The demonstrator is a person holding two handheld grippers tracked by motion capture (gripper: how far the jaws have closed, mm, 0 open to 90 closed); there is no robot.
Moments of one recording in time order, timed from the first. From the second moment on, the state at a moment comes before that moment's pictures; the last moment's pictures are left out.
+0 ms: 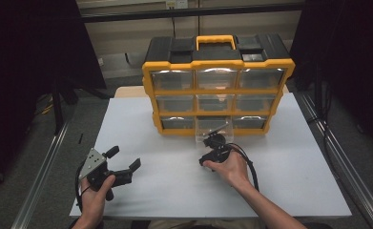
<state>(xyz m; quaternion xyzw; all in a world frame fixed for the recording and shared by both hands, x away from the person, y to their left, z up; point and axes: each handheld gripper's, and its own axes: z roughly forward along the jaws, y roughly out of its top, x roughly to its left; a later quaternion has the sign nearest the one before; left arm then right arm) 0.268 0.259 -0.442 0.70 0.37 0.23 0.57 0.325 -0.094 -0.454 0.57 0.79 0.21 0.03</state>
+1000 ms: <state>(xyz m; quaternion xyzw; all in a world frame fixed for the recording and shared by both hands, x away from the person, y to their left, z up) 0.268 0.259 -0.443 0.70 0.37 0.23 0.57 0.329 -0.102 -0.454 0.55 0.80 0.21 0.03</state>
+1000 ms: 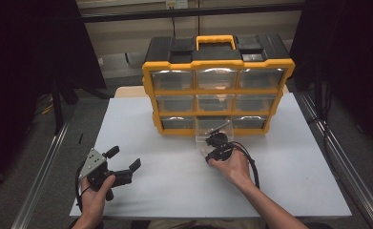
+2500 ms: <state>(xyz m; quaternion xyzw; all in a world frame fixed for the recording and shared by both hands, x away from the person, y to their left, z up) 0.268 0.258 -0.443 0.70 0.37 0.23 0.56 0.326 -0.120 -0.455 0.46 0.87 0.20 0.04</state>
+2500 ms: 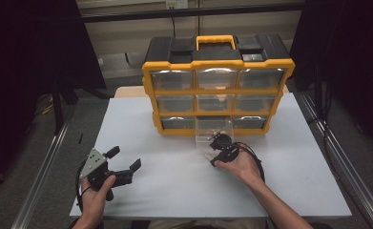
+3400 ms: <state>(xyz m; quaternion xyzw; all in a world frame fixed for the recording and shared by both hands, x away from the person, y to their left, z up) 0.268 0.258 -0.443 0.70 0.37 0.23 0.56 0.316 -0.133 -0.439 0.40 0.88 0.27 0.01</state>
